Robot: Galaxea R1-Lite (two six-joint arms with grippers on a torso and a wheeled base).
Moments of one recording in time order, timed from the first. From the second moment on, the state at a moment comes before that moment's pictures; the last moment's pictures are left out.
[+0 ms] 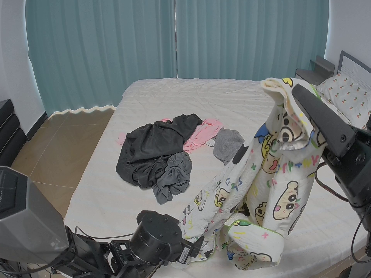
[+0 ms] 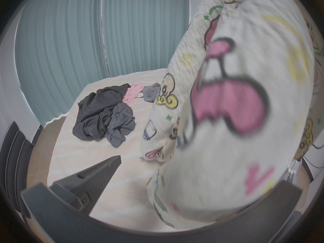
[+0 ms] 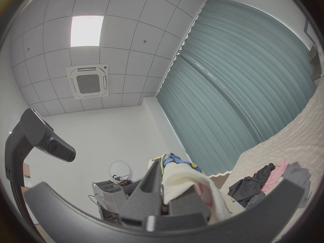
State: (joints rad) left arm -0.97 1.92 -0.47 -0.80 0.40 -0.23; right arm 0.94 1.39 -0.41 -1.52 -0.01 0.40
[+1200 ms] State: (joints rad) left arm -0.96 1.95 -0.37 -0.96 0.29 -0.23; right arm 0.94 1.36 -0.42 -1.51 0.00 0.40
